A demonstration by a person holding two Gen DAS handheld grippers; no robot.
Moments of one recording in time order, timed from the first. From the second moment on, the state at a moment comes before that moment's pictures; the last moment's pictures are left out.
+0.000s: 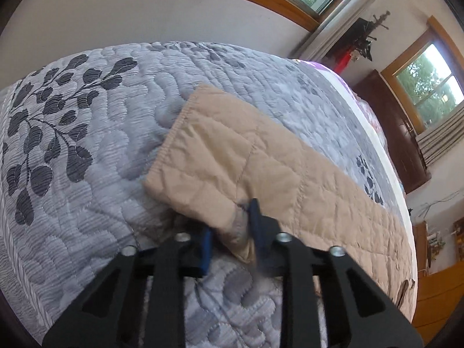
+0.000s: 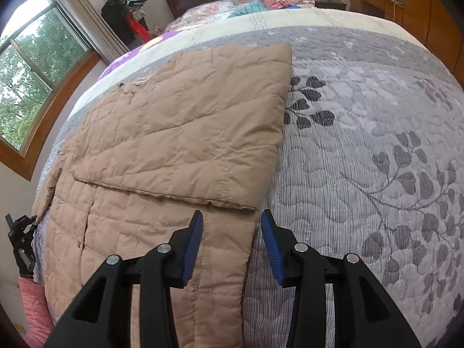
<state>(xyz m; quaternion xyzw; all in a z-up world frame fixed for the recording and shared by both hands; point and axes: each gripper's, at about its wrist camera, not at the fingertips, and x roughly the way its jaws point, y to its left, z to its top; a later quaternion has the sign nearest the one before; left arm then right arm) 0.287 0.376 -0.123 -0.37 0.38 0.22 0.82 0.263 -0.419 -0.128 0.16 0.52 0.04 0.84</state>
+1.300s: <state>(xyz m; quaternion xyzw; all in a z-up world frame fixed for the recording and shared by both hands) 0.366 -0.036 -0.038 -0.05 0.38 -0.09 0.92 0.230 -0.406 -0.112 0.14 0.49 0.07 0.86</state>
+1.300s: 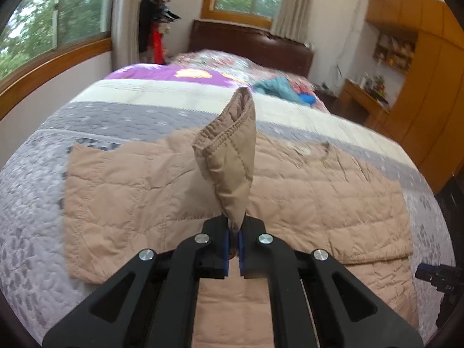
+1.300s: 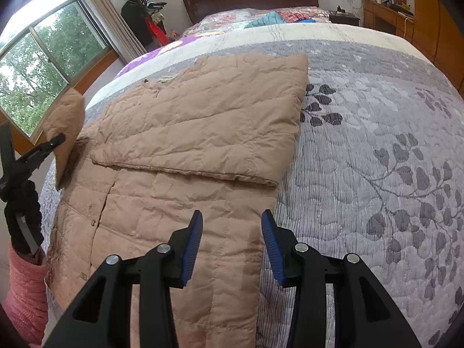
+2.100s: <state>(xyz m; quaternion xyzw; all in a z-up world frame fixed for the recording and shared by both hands) 0.374 0.049 -0.085 -0.04 0.48 -0.05 0.88 0.301 -0.267 -0.085 0.12 0.53 0.19 0.82</state>
